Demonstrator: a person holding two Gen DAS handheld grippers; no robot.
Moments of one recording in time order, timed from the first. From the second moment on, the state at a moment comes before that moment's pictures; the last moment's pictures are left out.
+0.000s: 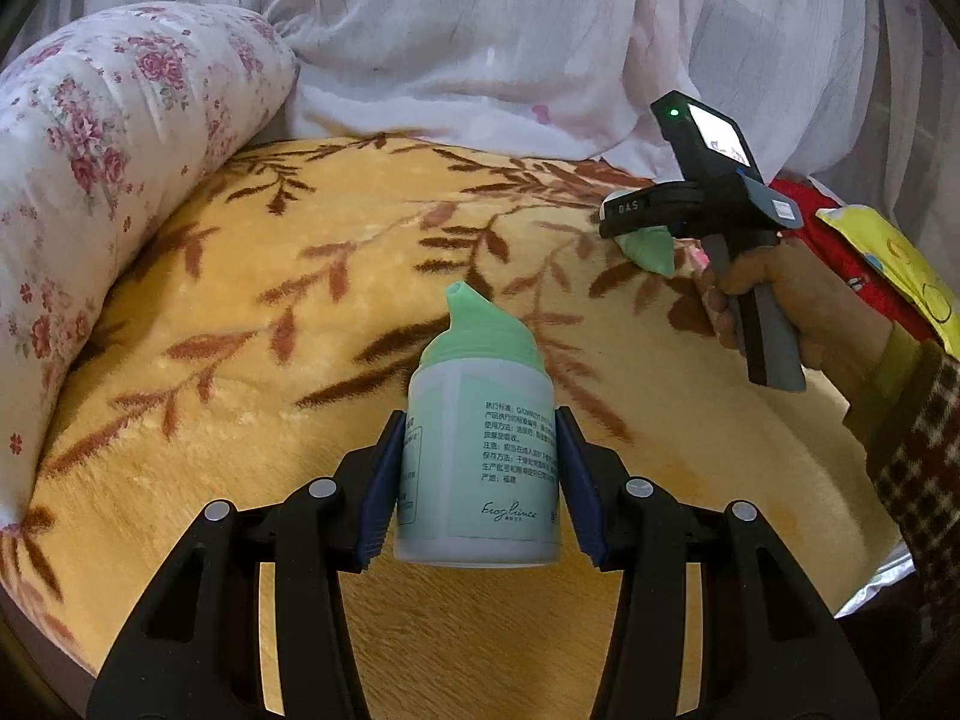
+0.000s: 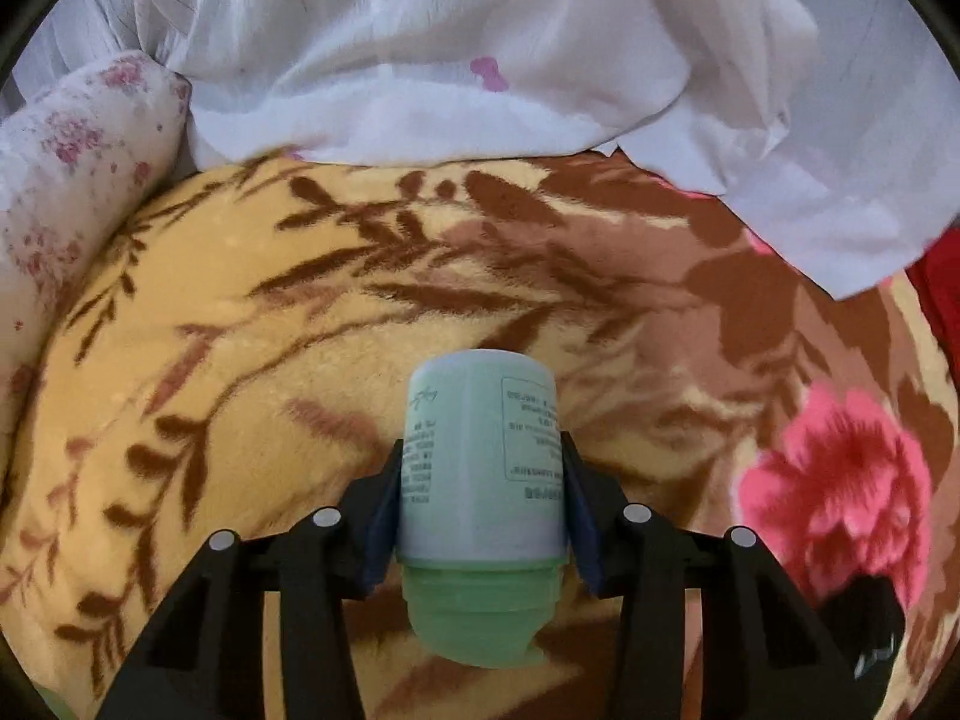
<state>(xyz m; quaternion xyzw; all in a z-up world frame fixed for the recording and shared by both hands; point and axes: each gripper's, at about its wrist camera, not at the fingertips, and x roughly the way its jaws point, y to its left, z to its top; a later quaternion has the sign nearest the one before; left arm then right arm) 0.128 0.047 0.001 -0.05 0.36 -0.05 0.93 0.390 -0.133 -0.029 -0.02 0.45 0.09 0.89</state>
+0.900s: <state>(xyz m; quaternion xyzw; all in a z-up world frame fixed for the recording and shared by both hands) -0.024 -0.021 -0.011 0.00 0.41 -0.17 0.90 0.009 -0.187 0.016 0.02 0.43 0.22 0.88</state>
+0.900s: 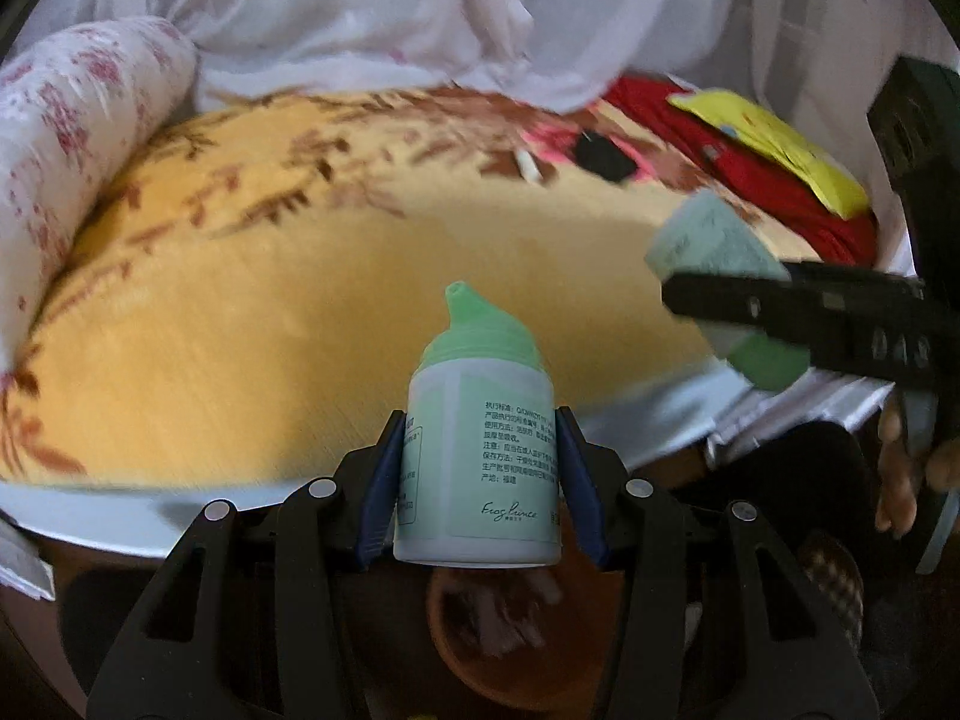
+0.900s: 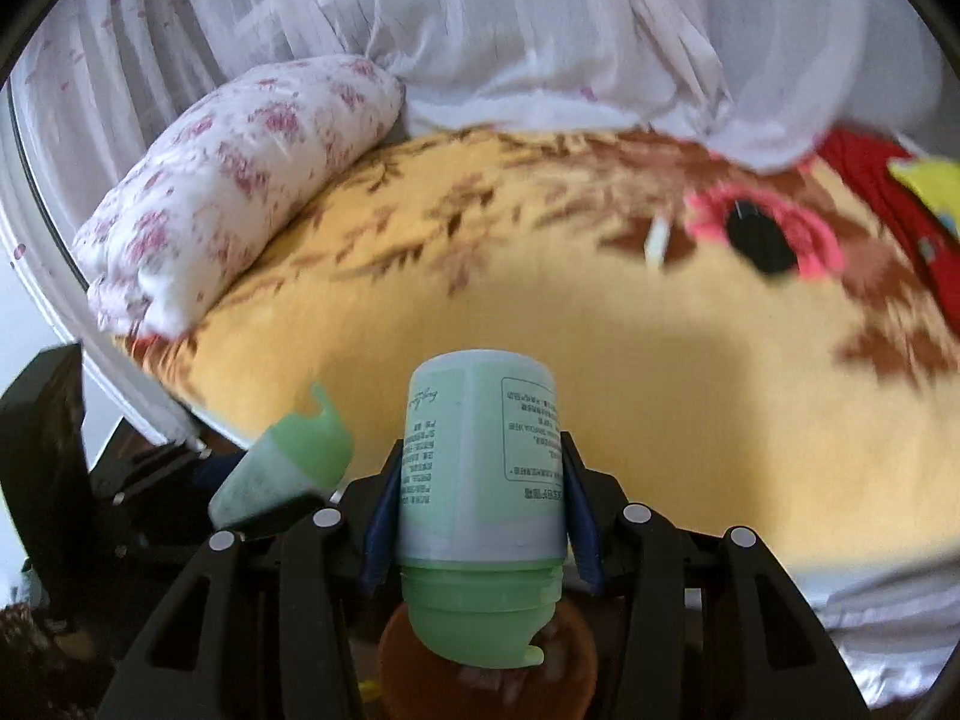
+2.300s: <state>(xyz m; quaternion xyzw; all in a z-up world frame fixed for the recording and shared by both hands) -0.025 -0.040 -0.006 0.02 0.41 -0.16 0.90 0.022 -0.258 0.005 0.04 0.42 0.14 0.90</state>
